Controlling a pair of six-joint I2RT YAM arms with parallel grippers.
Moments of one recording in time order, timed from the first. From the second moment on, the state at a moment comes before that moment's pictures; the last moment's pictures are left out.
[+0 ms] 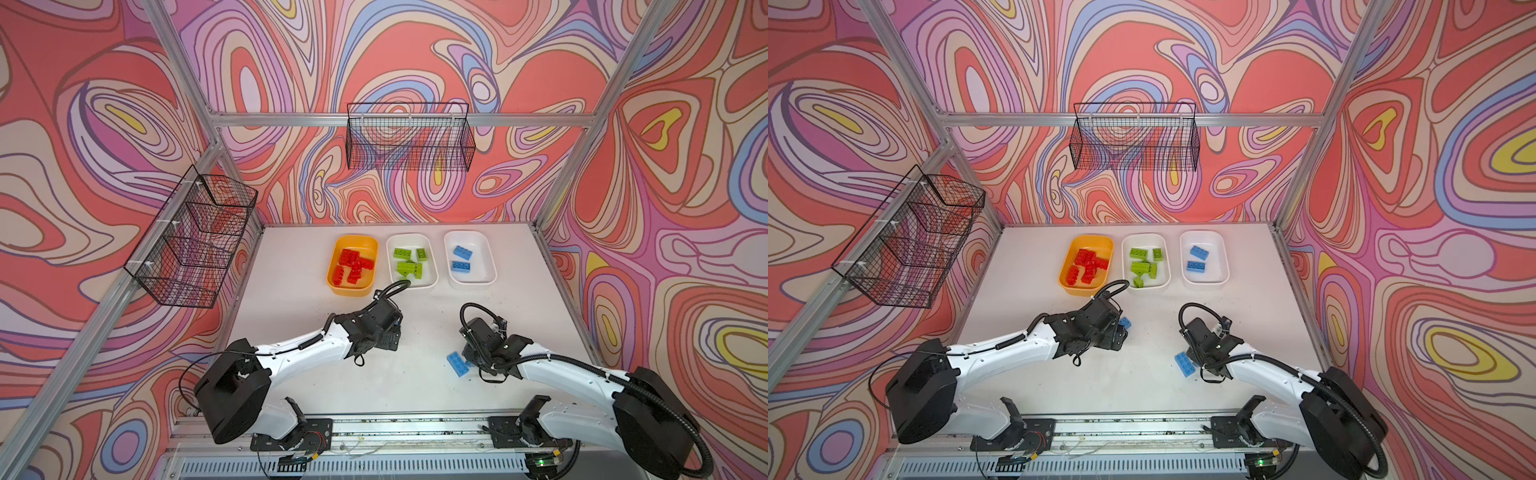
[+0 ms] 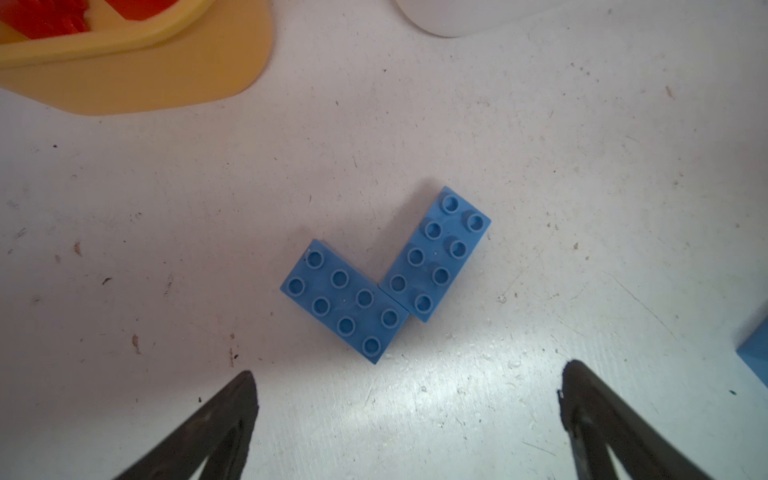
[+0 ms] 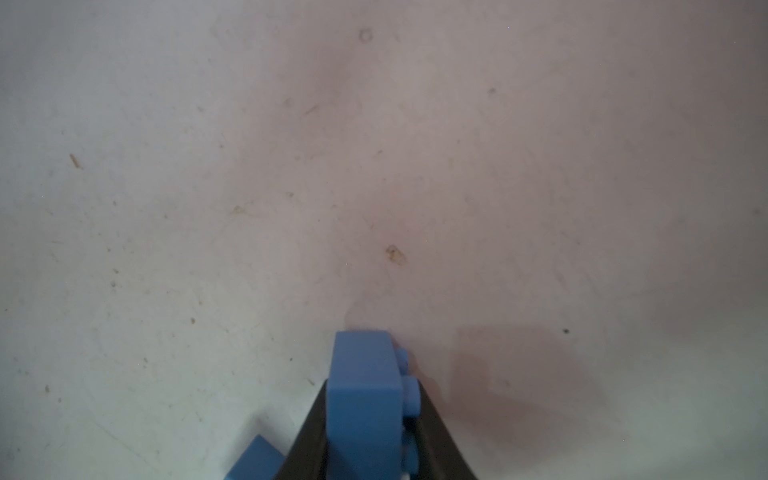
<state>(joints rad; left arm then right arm) -0.85 1.43 0.86 -0.51 -0.30 -0.58 0.65 1.20 0.50 -0.52 0.26 1.19</state>
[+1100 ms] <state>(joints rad) -0.80 1.17 0.79 -0.62 -0.41 -0.64 0.22 2.02 1.53 -0.41 0.17 0.58</state>
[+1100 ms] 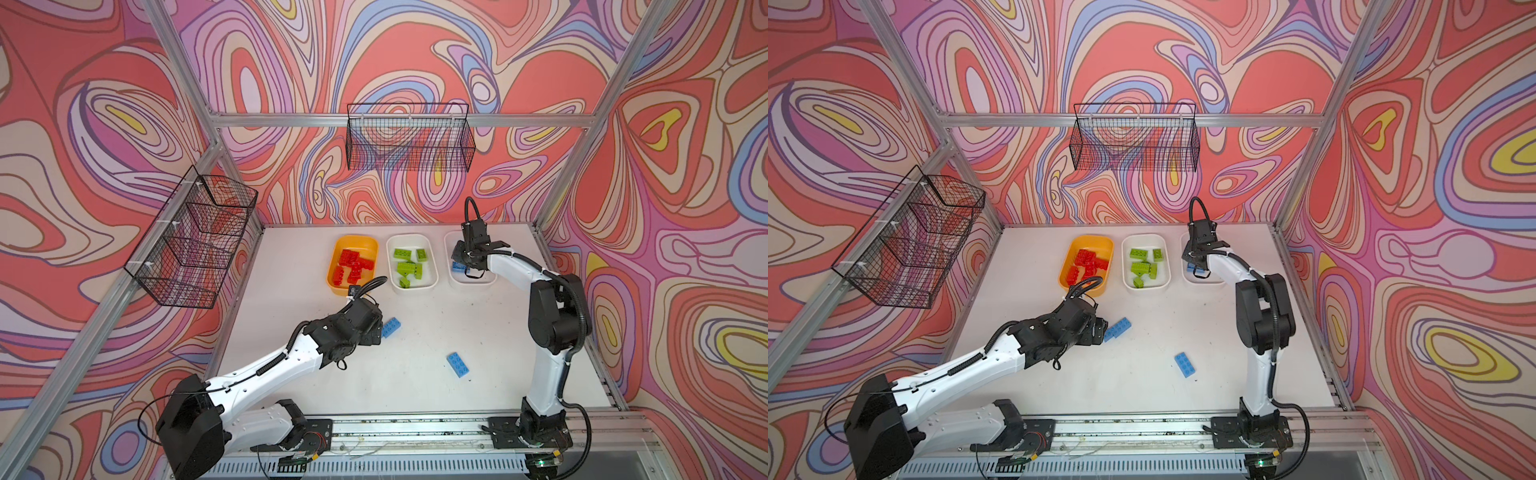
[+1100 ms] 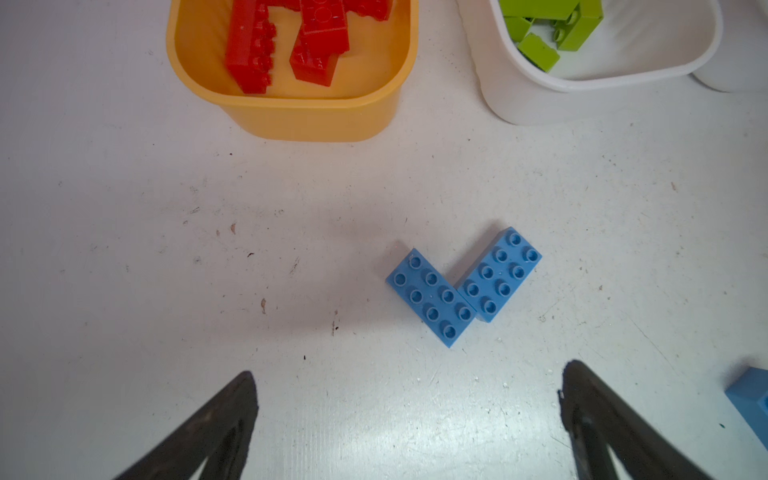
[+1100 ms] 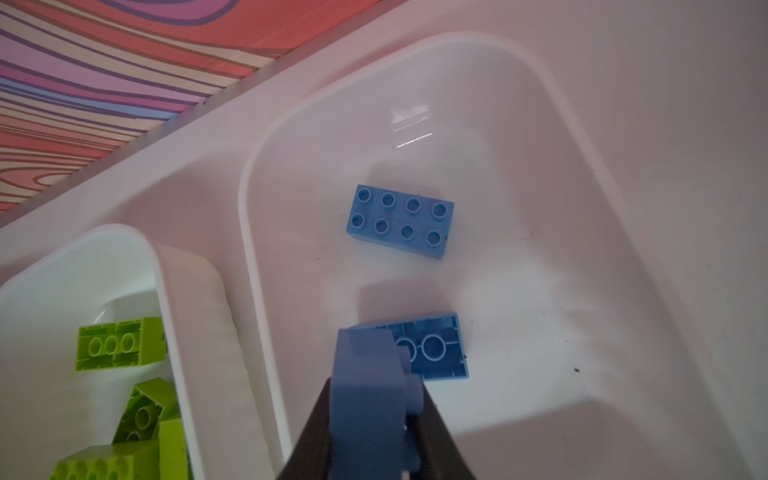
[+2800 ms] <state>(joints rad) -0.79 0.73 0.54 -0.69 -0.28 -0.87 0.64 1.19 0.67 -0.61 0.05 0.62</state>
